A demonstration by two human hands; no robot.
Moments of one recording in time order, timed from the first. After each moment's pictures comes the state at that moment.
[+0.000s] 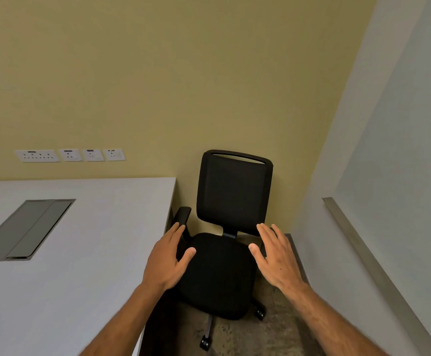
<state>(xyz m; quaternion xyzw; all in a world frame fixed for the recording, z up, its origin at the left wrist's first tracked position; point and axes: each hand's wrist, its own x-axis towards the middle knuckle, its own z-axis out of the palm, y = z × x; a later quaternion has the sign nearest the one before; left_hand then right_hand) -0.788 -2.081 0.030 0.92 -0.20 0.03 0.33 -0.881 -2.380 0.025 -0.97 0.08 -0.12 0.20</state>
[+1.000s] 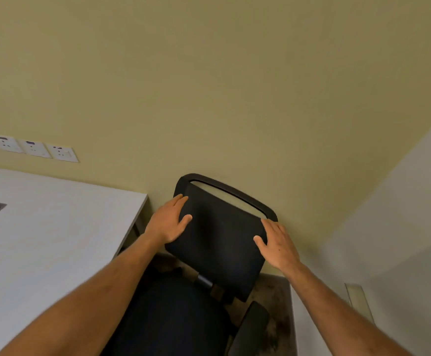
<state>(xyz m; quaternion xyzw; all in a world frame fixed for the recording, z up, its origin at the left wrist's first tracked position) -0.339 -2.347 -0.018 0.96 -0.18 -0.01 0.23 -0.446 -2.674 -0.024 -0.98 0.08 0.04 0.18</state>
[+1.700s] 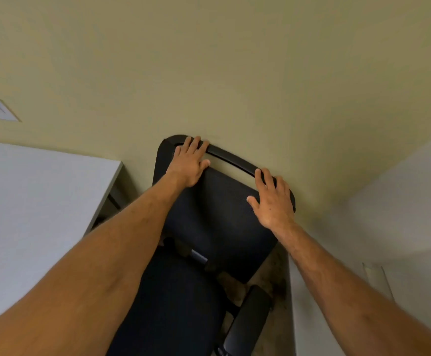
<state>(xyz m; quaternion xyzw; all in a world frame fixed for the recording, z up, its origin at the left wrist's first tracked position) -0.173 -2.458 -0.108 0.96 -0.25 -0.02 0.14 -0.331 -2.690 -0.102 -1.00 0.05 0.01 0.03</state>
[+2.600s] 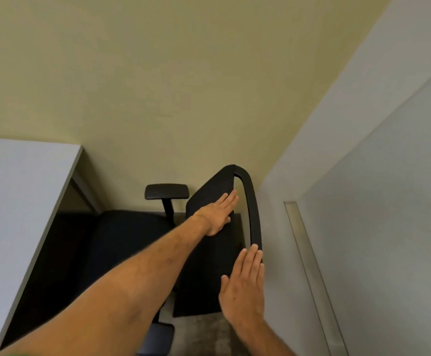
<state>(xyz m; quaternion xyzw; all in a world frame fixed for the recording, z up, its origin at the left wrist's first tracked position) -0.487 -2.564 -0.100 0.84 -0.48 -0.22 0.13 -0.713 -2.583 -0.093 -0.95 0.28 0.14 0.03</state>
